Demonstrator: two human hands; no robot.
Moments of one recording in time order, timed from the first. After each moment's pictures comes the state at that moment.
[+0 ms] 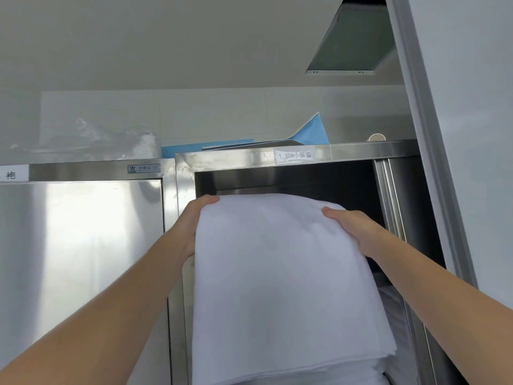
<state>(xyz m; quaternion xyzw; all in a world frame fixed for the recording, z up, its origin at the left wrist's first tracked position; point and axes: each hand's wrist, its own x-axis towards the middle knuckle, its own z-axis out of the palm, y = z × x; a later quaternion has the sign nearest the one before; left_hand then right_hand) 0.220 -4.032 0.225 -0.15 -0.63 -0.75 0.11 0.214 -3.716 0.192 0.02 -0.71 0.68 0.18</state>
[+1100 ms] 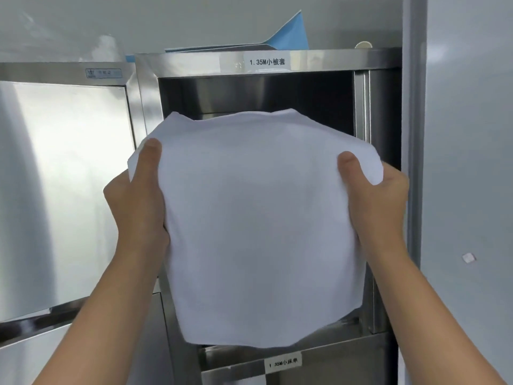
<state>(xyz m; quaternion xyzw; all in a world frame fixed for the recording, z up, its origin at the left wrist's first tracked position) 0.366 -3.964 0.099 -0.04 -0.49 -0.76 0.43 0.369 -3.713 0.070 0.11 -0.54 0.68 0.48</state>
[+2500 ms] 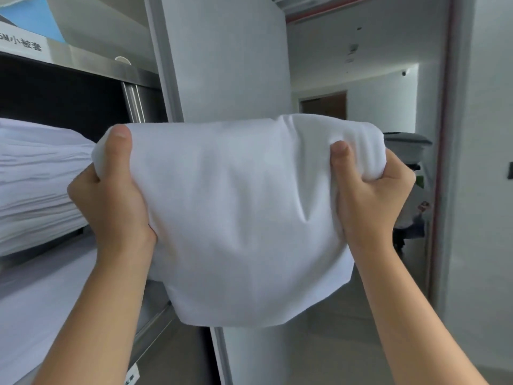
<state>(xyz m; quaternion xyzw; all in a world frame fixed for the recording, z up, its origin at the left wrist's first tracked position) 0.419 -3.876 0.084 -0.31 -0.35 -0.88 0.07 0.626 -3.760 0.049 -0.10 -0.53 0.21 0.82</state>
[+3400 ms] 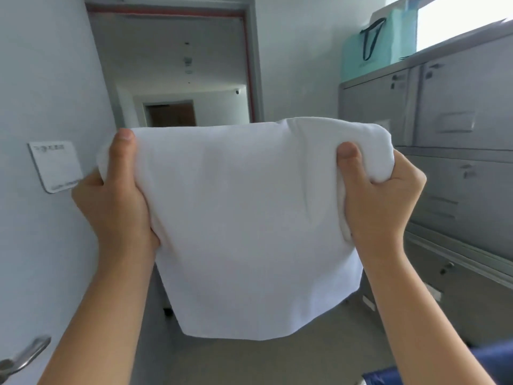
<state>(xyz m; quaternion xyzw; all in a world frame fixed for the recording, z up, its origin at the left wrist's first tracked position) 0.690 -3.728 0.069 -0.40 -0.29 -0.85 -0.20 0.927 -3.762 0.042 -0.31 -0.46 -0.04 0.83</state>
